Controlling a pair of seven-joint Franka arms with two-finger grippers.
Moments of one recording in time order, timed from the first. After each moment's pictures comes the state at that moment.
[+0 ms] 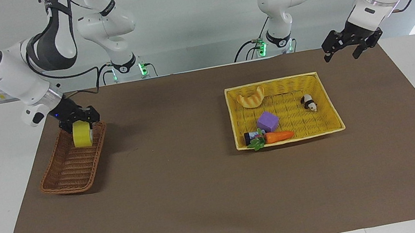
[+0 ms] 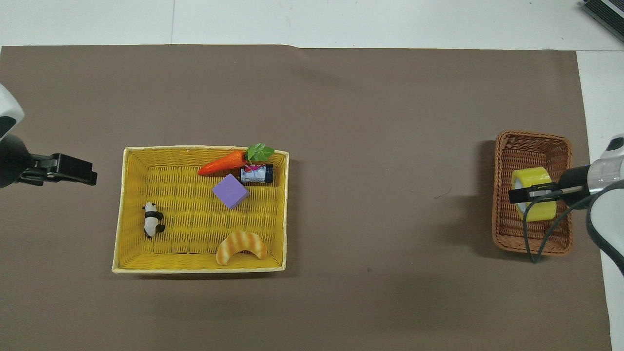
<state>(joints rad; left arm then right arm) 0.16 -0.06 -0.20 -1.67 -0.07 1.56 0.04 0.01 -0.03 -0.21 -2.10 0.19 2.01 -0.45</state>
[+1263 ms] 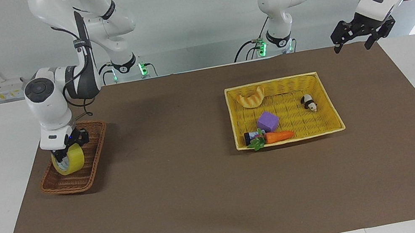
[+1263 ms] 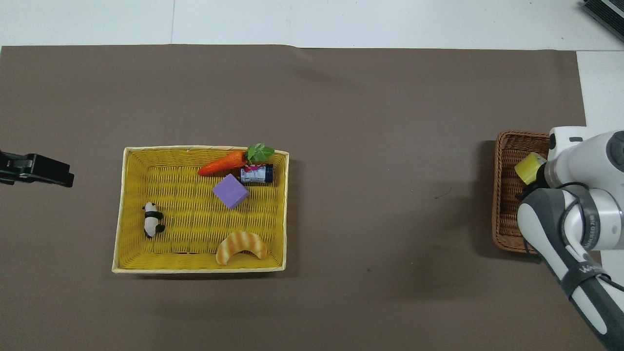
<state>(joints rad) 0.16 -0.04 -0.21 -1.60 -0.02 1.49 0.06 0.03 0.11 -0.19 -2.14 -0.26 2.25 -0.71</state>
